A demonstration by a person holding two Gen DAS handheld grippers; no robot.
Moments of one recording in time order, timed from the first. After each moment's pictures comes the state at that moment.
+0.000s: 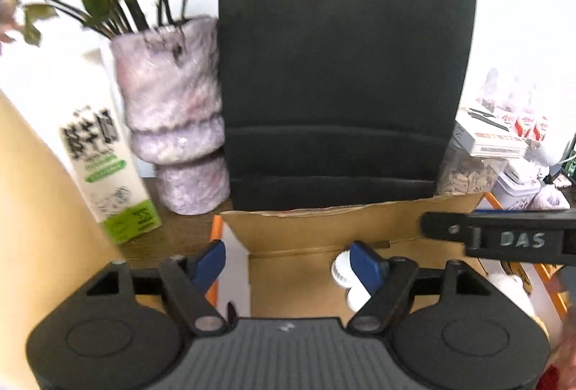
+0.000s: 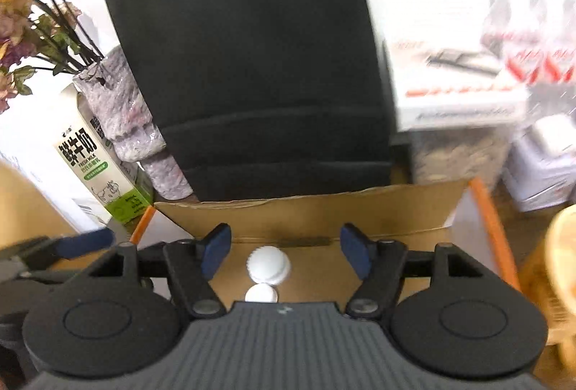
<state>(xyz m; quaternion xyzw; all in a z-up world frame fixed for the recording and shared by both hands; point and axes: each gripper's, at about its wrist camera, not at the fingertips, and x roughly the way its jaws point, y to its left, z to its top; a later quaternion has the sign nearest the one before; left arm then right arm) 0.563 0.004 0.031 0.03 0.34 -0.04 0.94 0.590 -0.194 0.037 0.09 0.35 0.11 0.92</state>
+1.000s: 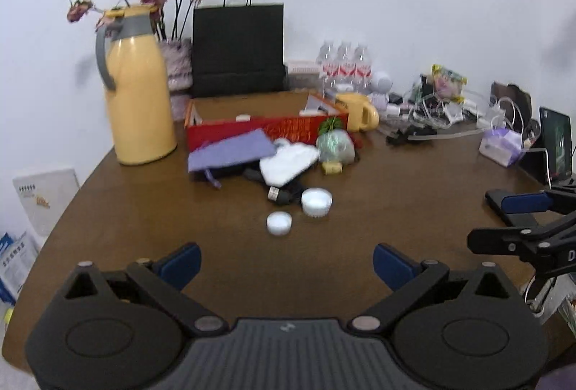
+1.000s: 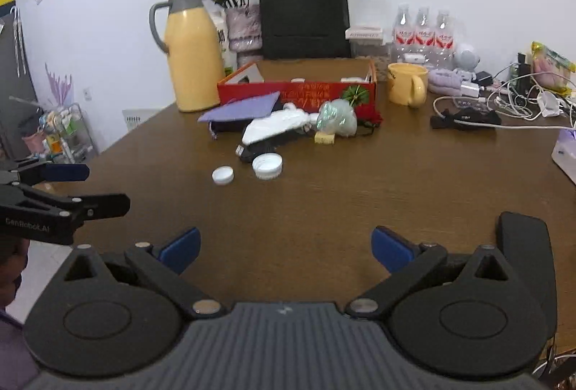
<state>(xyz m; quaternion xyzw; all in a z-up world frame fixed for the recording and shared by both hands) 0.054 0.013 0.008 0.04 0.27 -0.14 0.95 0.042 -0.236 0.021 0.02 0.29 0.13 0.95</state>
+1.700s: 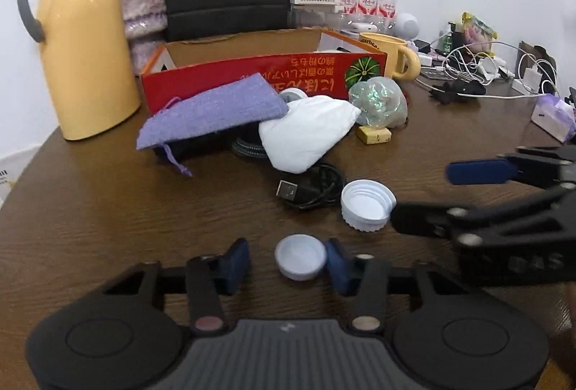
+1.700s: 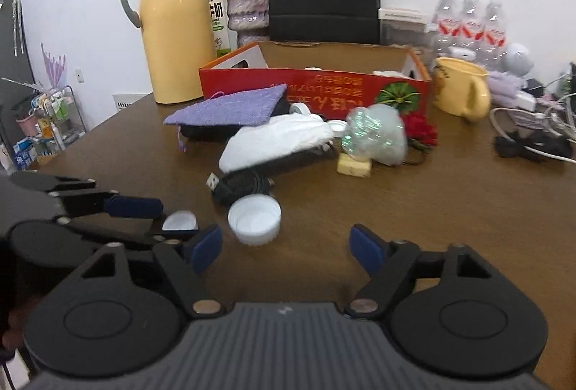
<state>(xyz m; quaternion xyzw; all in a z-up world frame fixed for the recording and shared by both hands) 0.218 -0.014 -0.068 0.06 0.35 -0.14 0.92 0.212 -0.189 -0.039 -0.01 0.32 0.16 0.93</state>
